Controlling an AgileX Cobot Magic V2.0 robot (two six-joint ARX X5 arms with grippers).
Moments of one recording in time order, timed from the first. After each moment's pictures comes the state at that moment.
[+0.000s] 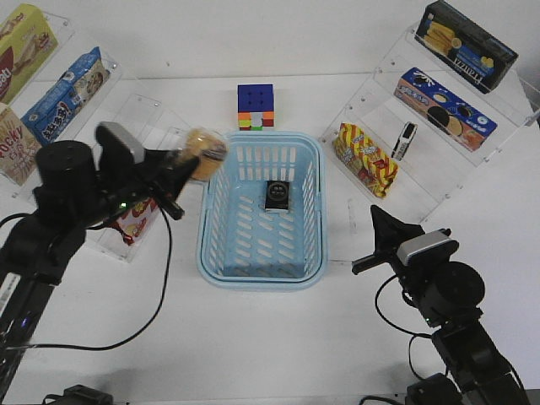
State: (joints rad) left arm -0.32 1.29 1.48 -0.42 0.53 0.14; right arm 0.32 0.65 0.60 0.02 -0.05 0.11
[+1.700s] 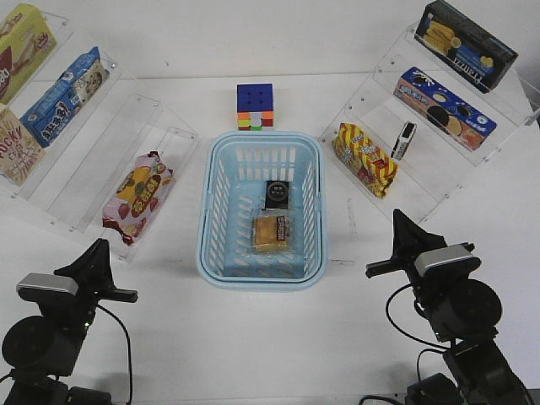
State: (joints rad) left arm -0.20 0.38 0.54 -0.09 -0.06 -0.01; right arm 0.32 0.54 0.60 -0.07 0.08 0.11
